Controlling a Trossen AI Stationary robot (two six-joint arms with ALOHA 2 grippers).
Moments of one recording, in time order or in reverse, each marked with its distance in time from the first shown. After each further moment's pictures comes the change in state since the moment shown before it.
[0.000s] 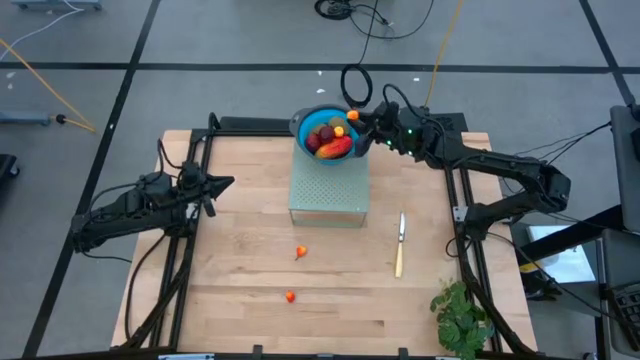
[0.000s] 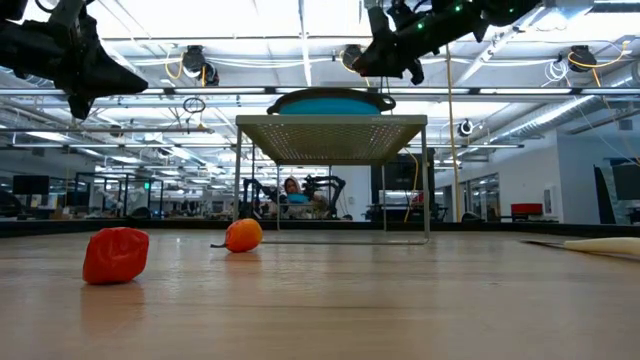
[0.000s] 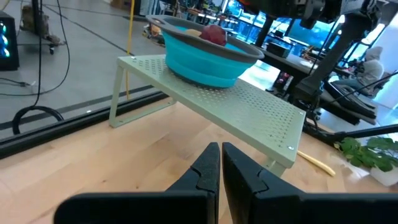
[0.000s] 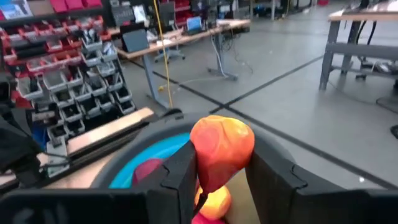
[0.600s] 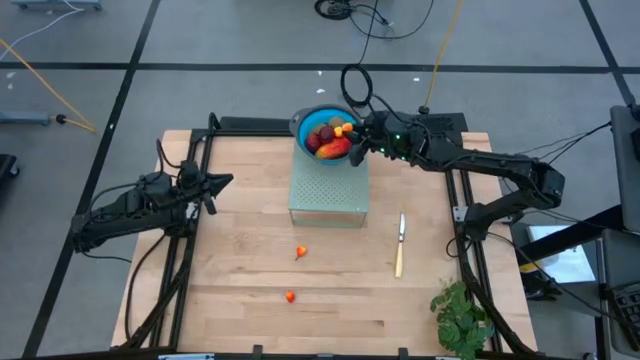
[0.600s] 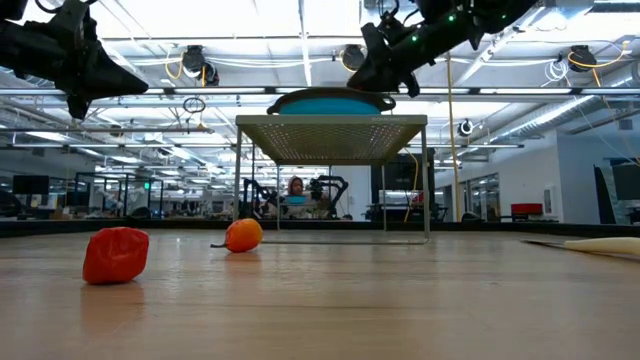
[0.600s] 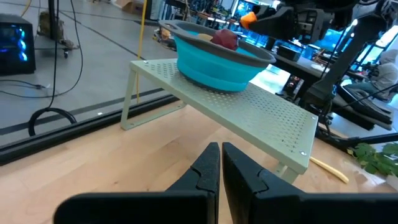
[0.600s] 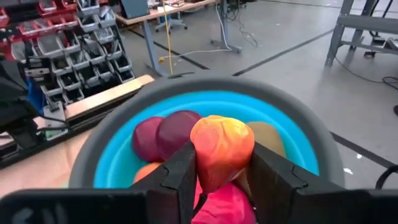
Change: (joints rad) left arm 0.000 0.000 0.000 0.000 -0.047 0.005; right arm 0.026 0.057 -0.001 -0.074 0.001 -0.004
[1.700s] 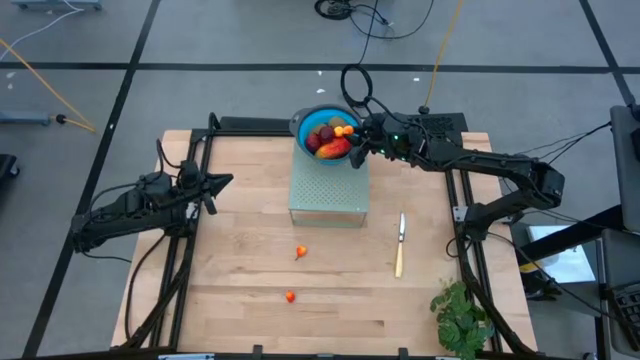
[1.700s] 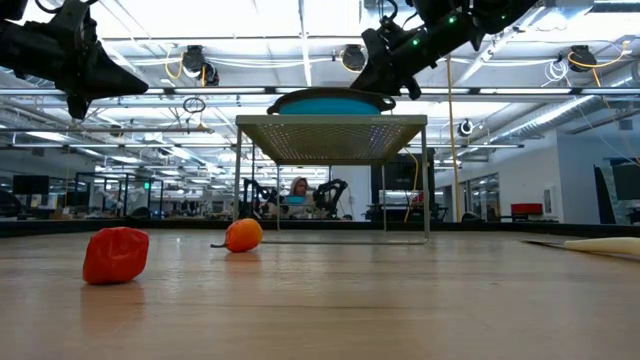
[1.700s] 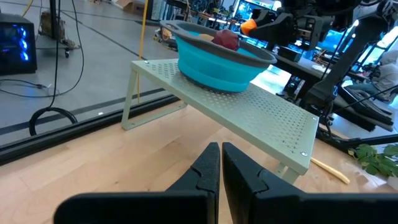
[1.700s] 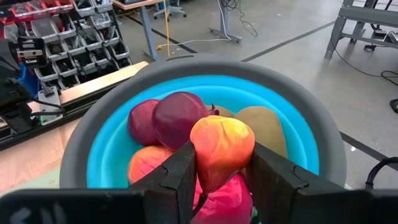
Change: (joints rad) left arm 0.000 0.000 0.000 0.000 -0.004 -0.004; right arm 0.003 0.000 0.000 -0.045 -0.003 -0.020
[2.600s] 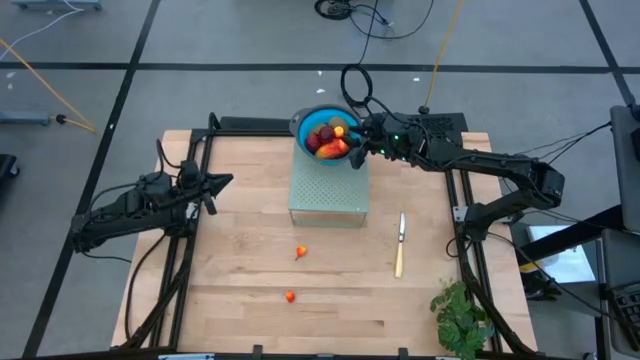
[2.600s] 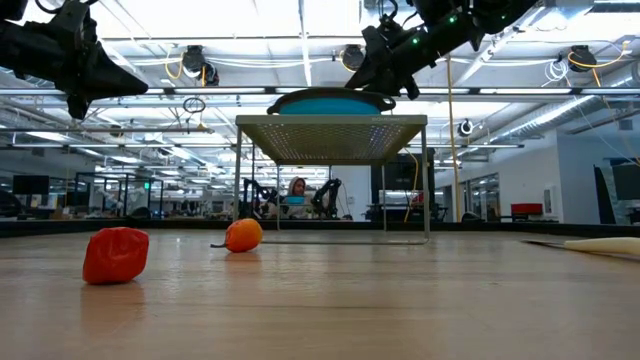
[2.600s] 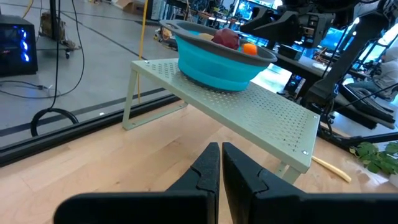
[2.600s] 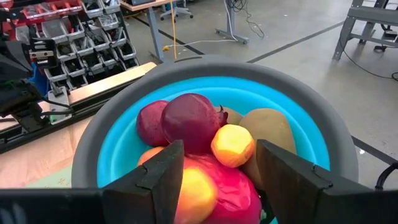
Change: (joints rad) left arm 0.000 0.000 0.000 -0.003 0.000 0.011; right arm 0.000 0.000 0.000 0.008 -0.027 0.000
